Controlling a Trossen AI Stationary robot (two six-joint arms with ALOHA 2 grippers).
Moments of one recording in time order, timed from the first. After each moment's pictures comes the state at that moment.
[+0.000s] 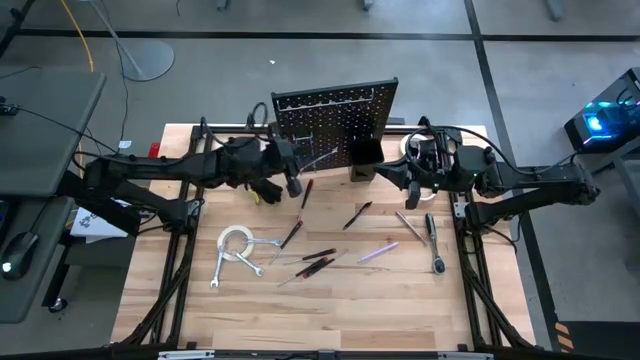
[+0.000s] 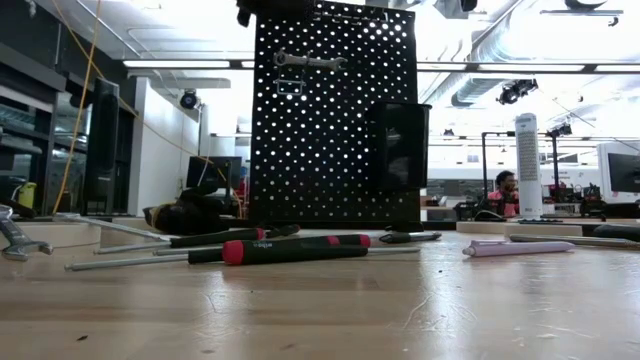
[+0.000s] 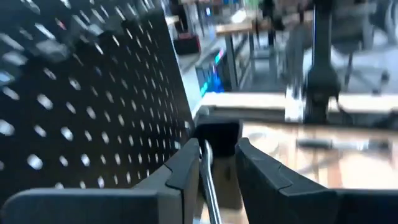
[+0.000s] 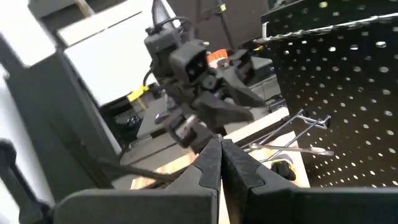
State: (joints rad) left arm 0.09 1.28 1.08 0.04 -0.35 0.14; right arm 0.04 0.93 0.91 0.02 0.22 0.42
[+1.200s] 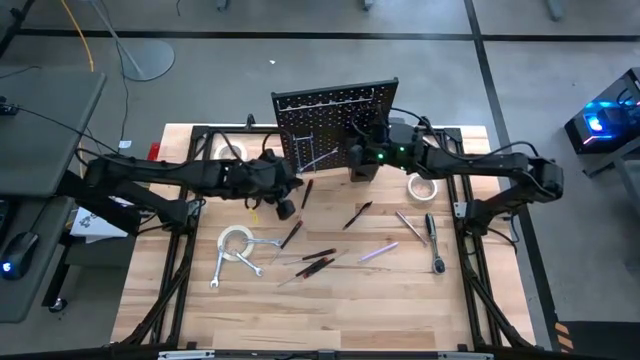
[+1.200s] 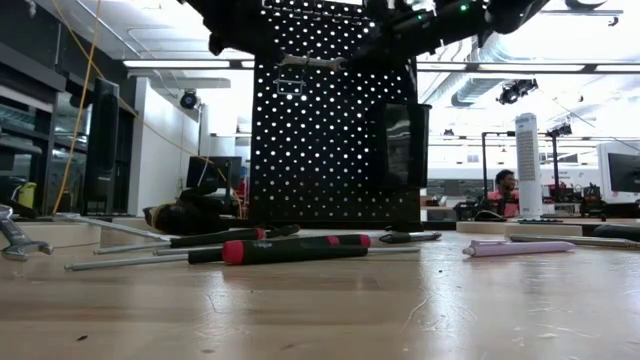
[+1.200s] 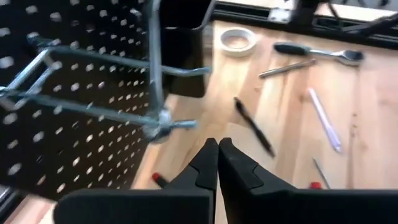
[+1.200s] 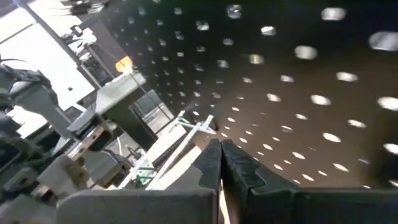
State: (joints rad) left arm -0.02 1.29 1.10 -0.44 -0.40 -0.19; right arm -0.30 1.39 0.95 0.31 0.13 0.54
